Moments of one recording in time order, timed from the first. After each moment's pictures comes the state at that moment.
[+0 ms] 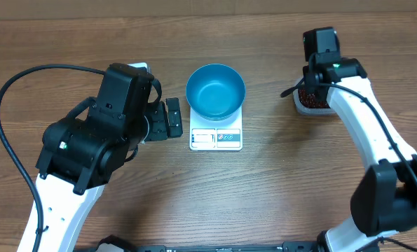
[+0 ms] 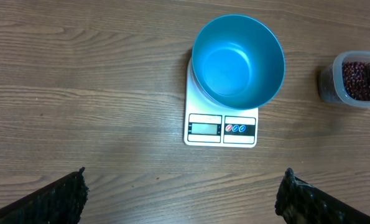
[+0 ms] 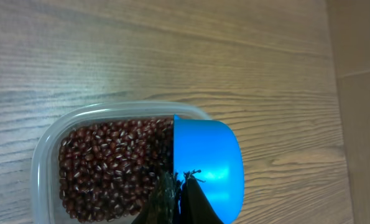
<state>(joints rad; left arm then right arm) -0.43 1.28 1.64 -1.31 -0.10 -0.49 0.14 1.79 1.45 -0.76 0.54 -0.04</state>
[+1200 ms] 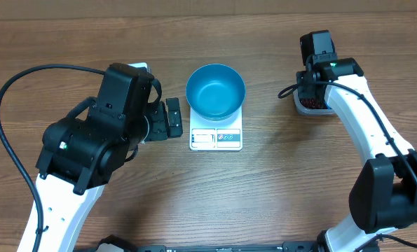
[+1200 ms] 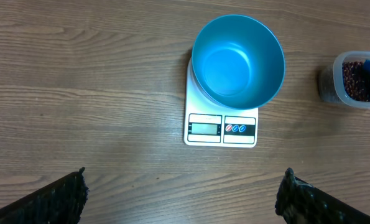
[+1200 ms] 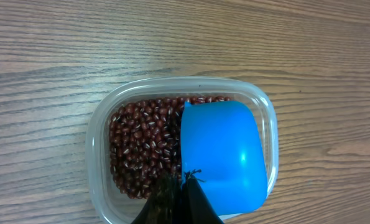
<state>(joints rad) -0.43 1.28 1.64 -1.31 -0.10 -0.49 0.14 1.80 1.45 -0.83 0.38 0.05</state>
